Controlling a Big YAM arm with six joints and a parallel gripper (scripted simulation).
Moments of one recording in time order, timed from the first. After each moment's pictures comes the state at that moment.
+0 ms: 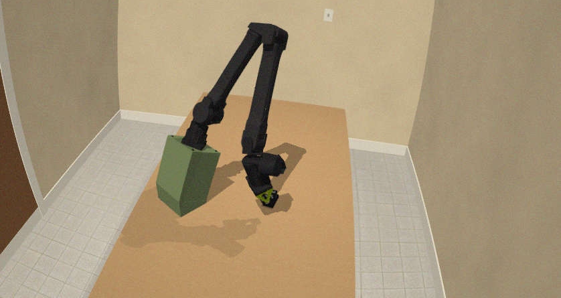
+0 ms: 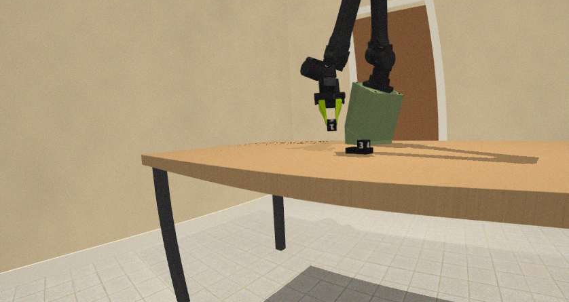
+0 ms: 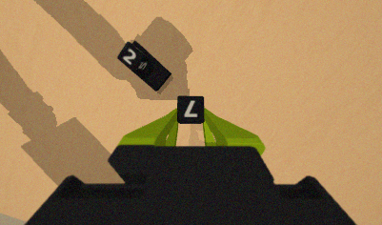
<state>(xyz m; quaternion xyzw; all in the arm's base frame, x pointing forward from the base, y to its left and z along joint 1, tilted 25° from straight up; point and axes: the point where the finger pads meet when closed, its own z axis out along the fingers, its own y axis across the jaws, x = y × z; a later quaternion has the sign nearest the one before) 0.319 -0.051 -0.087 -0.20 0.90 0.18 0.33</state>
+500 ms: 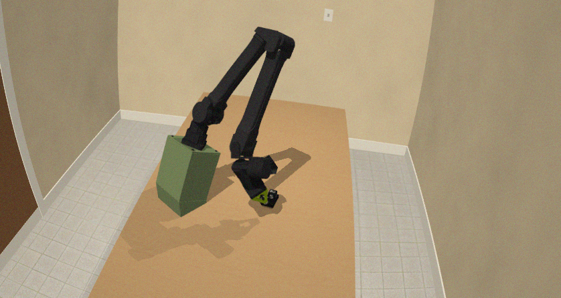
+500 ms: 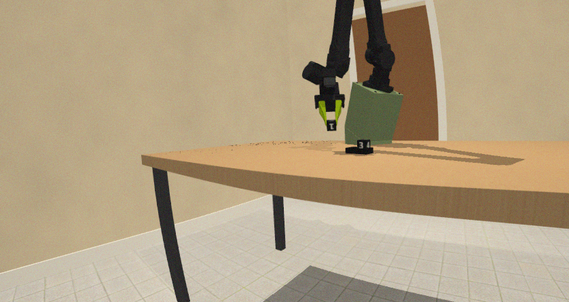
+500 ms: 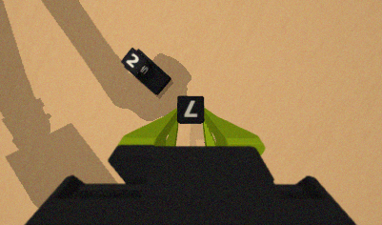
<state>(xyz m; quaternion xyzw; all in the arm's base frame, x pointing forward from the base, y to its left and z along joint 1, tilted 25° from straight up) 0.313 -0.054 -0.092 -0.18 0.87 0.19 0.41</state>
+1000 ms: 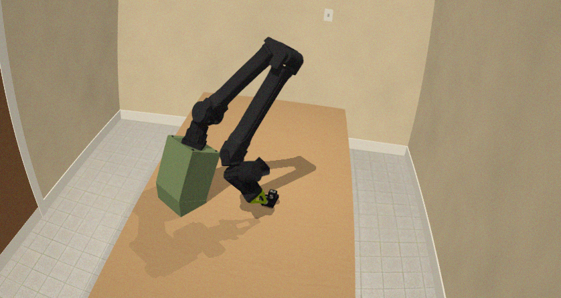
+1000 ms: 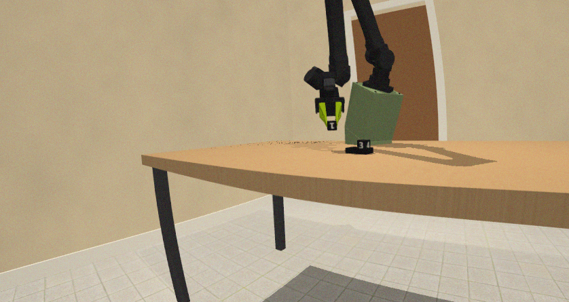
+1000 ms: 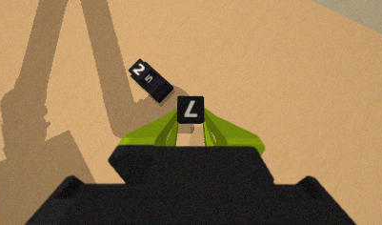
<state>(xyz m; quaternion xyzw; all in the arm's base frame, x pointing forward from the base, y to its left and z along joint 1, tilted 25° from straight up) 0.312 -0.053 -0.094 -0.17 0.83 0.21 0.49</state>
